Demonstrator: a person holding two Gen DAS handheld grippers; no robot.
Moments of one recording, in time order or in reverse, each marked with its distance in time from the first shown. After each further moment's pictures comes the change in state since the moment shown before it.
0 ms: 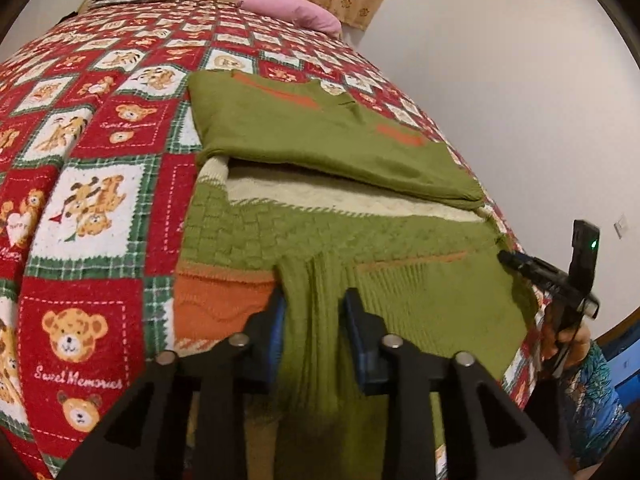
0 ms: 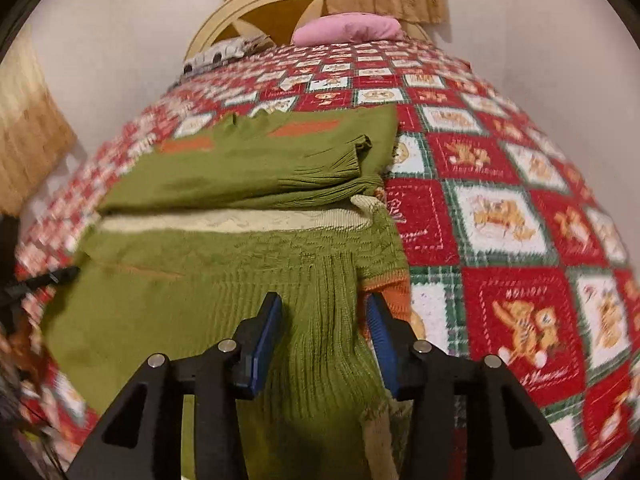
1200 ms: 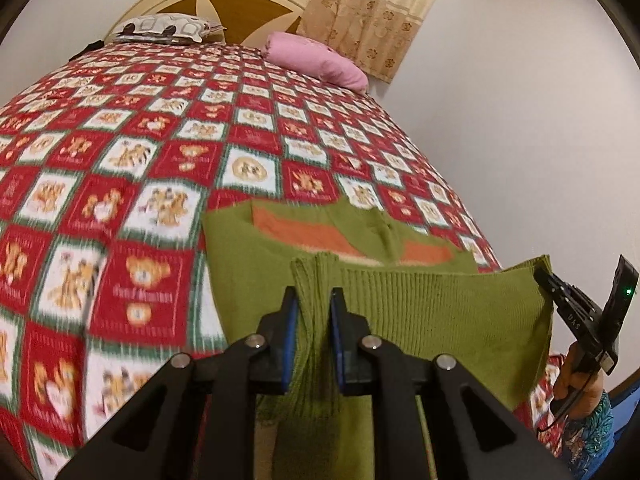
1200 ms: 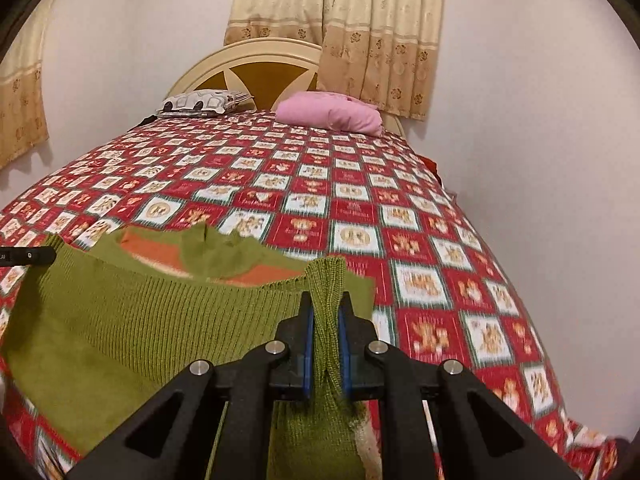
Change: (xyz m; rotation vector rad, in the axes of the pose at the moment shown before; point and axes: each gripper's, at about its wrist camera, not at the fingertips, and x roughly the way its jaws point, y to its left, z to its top) left arm -0.018 0.006 0.105 -0.049 -0.179 0.087; right arm -0.012 0.033 0.132 -0.096 -0.259 -0.203
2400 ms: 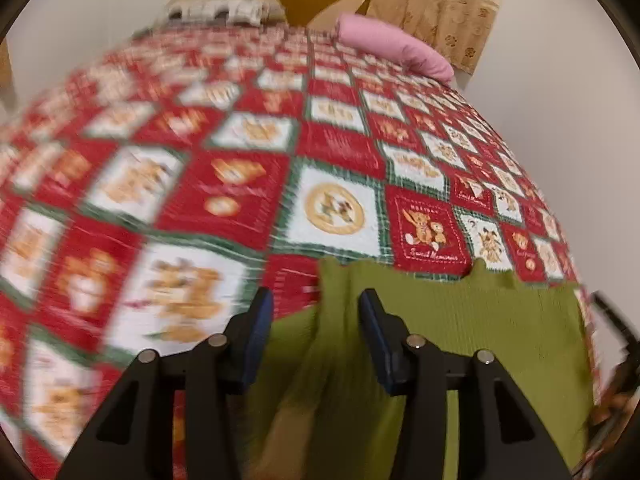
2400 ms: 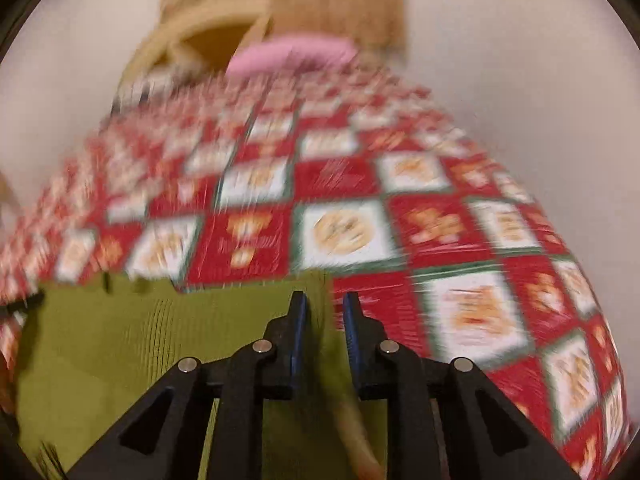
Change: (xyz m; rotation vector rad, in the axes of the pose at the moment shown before) left arm 0.088 0.028 0.040 -0.017 -0.002 0.329; right arm 0.138 -0.067 0.021 0.267 0.134 -0.042
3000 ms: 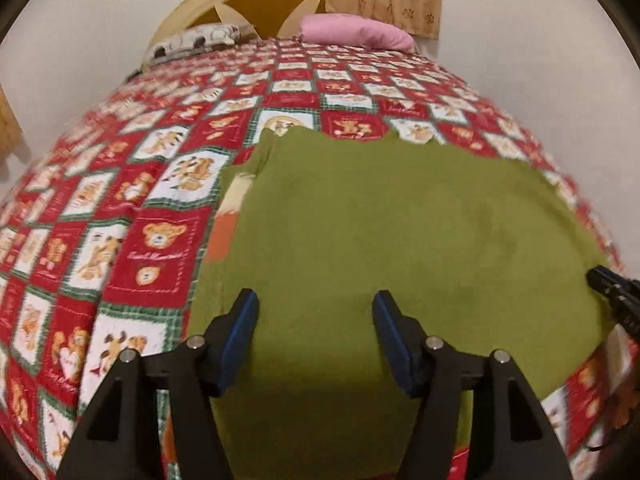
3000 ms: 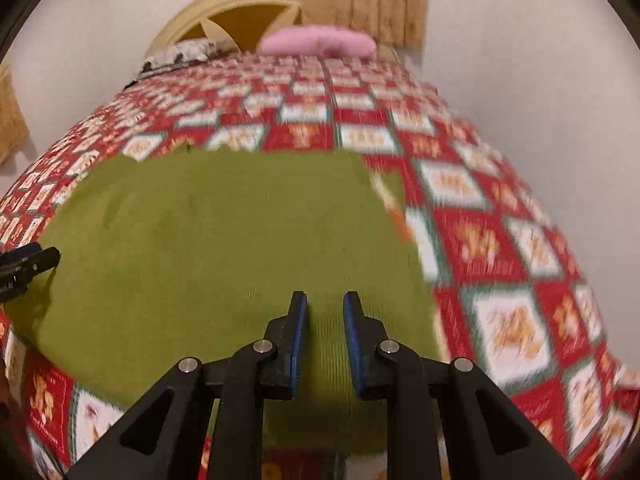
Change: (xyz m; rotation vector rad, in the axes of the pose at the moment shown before) left arm -0.065 -0.054 -0.115 0.190 -0.020 0.090; right arm -0.075 0.034 -0.129 -0.137 0.156 0.054
